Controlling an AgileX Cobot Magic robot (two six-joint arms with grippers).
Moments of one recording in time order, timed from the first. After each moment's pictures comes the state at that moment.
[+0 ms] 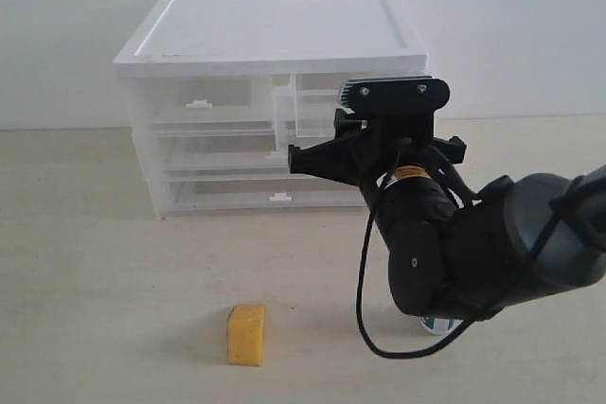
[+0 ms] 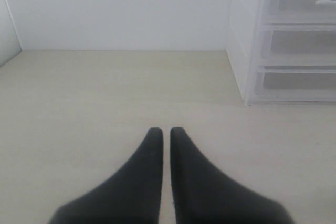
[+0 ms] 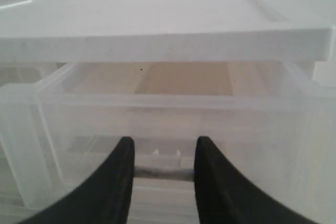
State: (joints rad) left arm 0.07 0.00 0.00 0.01 0.28 -0.01; right arm 0.78 1.89 -0.85 0.68 -1.01 -0.28
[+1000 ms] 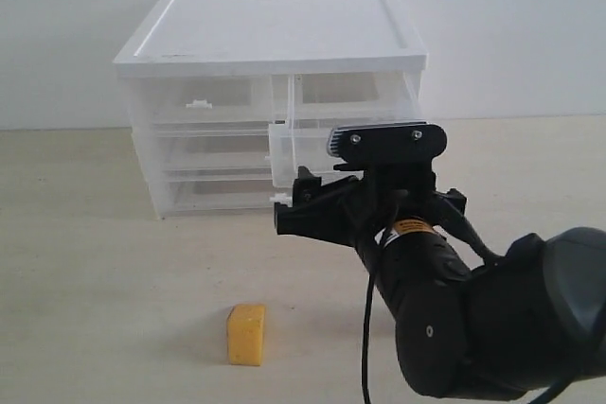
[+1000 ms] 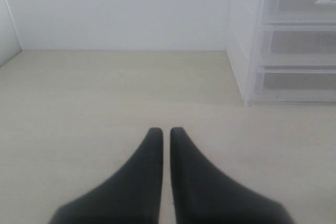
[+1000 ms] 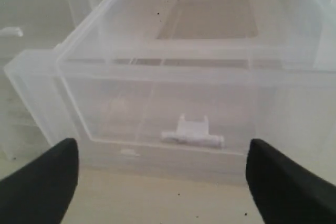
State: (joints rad) left arm 0.07 0.00 0.00 0.01 0.28 -0.01; right arm 0.92 1.80 -0.71 0.82 -0.94 -0.30
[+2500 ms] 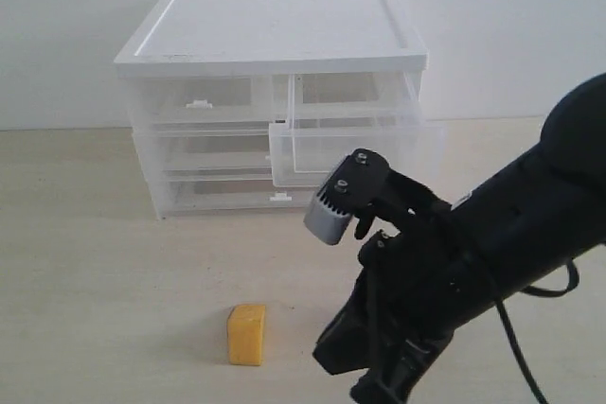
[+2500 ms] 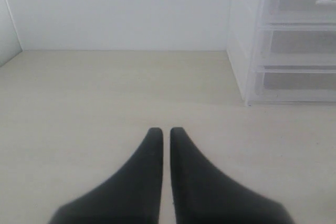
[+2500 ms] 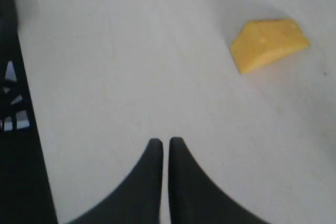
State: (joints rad) left arm 0.07 0.00 0.00 0.01 0.28 -0.01; right arm 0.61 1.46 -0.82 0.86 0.76 -1.11
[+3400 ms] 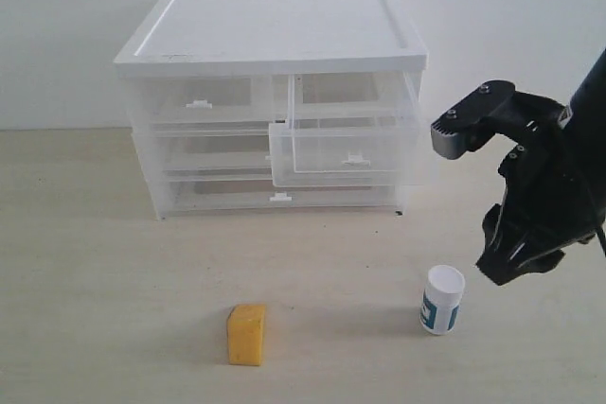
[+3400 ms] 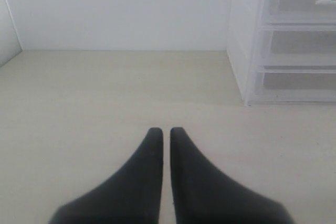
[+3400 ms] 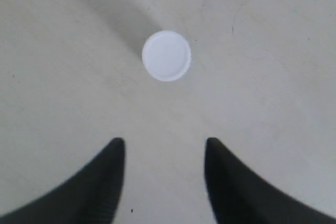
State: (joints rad) left arm 0.07 0.00 0.00 0.01 0.28 -0.01; right arm 0.37 1.46 -1.02 0.11 0.95 -0.50
